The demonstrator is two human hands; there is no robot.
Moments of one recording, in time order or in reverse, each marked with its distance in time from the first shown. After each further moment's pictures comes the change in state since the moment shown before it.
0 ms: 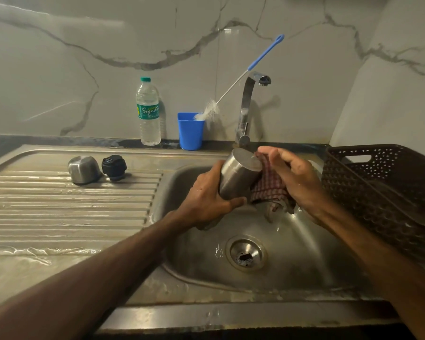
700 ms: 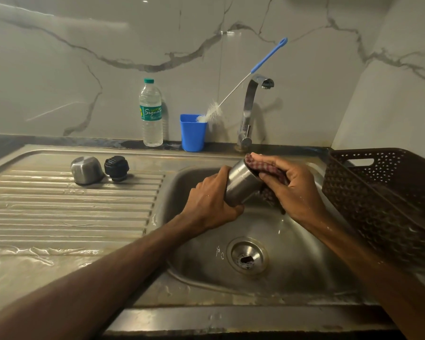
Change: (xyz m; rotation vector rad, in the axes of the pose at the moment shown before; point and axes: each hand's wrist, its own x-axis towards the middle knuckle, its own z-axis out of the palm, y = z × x) left_hand -0.007 0.011 0.003 0.269 0.025 -0.013; right_hand -0.005 0.002 0.016 -0.209 0.031 -0.276
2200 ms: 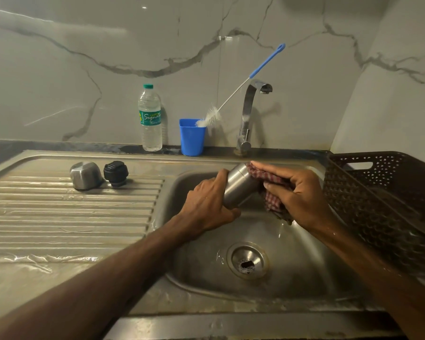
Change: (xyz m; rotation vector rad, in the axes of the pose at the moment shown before) left_hand 0.007 -0.007 -0.001 0.100 -0.033 0.005; right_hand -0.005 -0.003 -0.010 -0.076 -0.014 -0.029
